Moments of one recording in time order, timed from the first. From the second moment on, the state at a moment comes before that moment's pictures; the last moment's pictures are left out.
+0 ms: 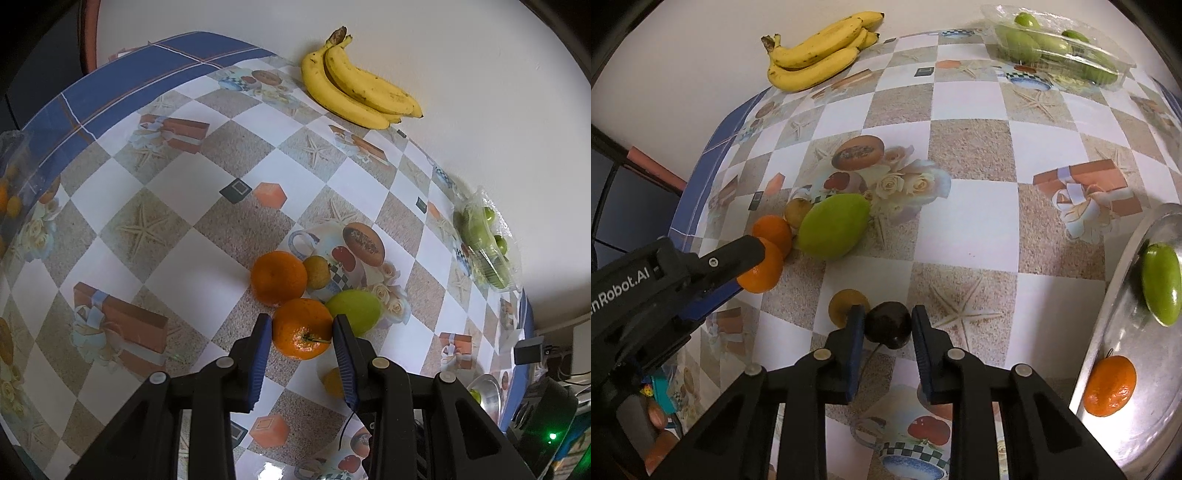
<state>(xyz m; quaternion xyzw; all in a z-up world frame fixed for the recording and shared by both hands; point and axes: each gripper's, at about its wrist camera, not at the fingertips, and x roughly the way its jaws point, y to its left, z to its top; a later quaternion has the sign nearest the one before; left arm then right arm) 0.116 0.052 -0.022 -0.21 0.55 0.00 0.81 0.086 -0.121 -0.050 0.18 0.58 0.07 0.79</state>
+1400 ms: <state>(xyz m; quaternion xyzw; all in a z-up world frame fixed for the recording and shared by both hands) 0.068 -0.079 0.018 -0.09 0.53 -0.13 0.83 0.016 -0.274 0.020 0.25 0.50 -0.11 0.82</state>
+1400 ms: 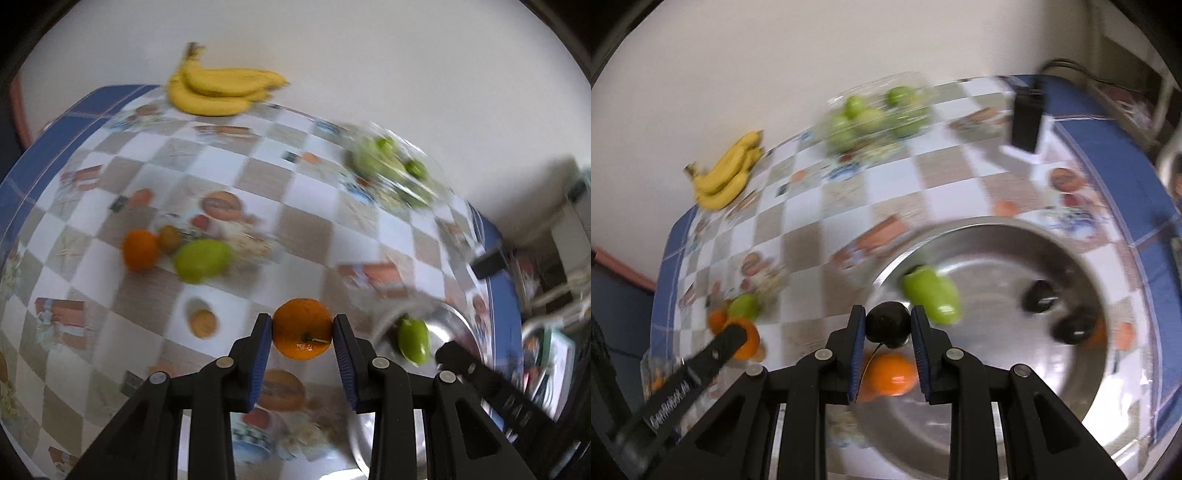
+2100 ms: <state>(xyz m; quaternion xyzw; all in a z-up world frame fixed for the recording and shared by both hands) 0.000 -0.195 -0.008 0.07 0.56 -0.23 0.80 -0.017 -0.339 -0.015 0.28 0.54 -0.17 0.78</state>
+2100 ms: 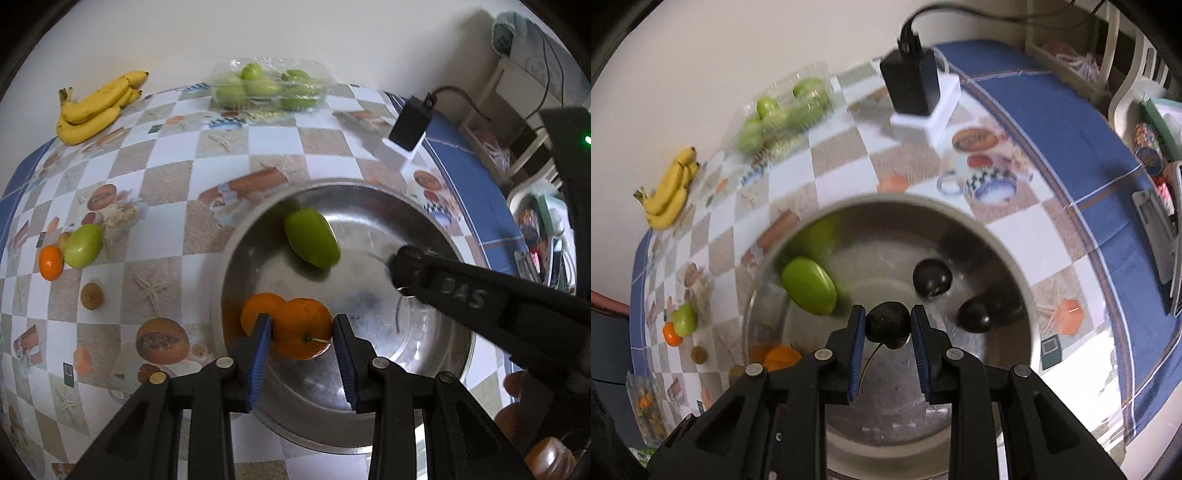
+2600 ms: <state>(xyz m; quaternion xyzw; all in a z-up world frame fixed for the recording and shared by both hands) 0.000 -0.202 -0.016 0.07 0.56 -0.23 0.79 -0.014 -0.338 -0.040 0.27 0.57 -0.18 0.75</state>
